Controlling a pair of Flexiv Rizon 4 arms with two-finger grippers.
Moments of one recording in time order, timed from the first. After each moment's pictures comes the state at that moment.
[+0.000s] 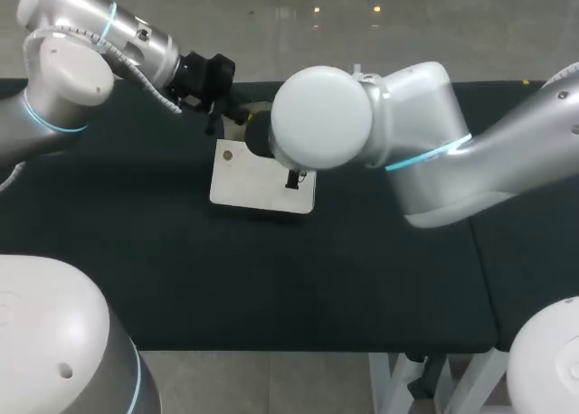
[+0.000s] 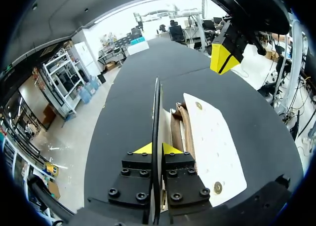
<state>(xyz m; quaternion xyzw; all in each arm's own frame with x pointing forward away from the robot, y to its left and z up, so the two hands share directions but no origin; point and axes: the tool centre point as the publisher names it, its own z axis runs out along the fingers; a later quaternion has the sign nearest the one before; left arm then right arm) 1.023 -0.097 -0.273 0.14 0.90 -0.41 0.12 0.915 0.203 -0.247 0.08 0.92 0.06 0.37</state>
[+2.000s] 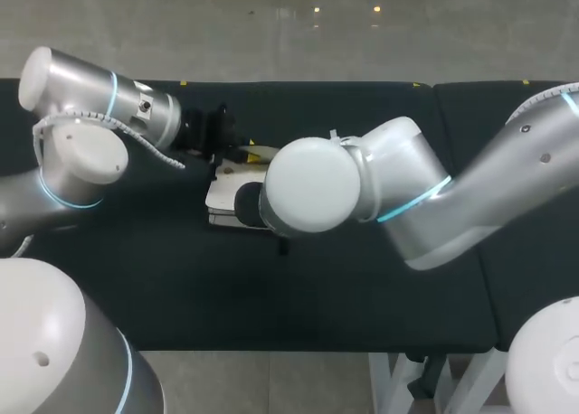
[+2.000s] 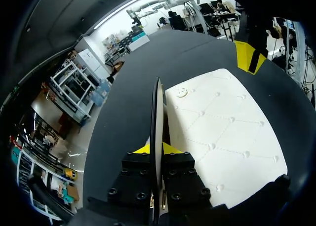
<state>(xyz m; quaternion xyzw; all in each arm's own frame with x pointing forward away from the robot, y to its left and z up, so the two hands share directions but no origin) 1.001 -0.090 -0.344 0.16 0.89 -0.38 0.21 0.850 0.227 -0.350 0.04 0.95 0.06 0.31</state>
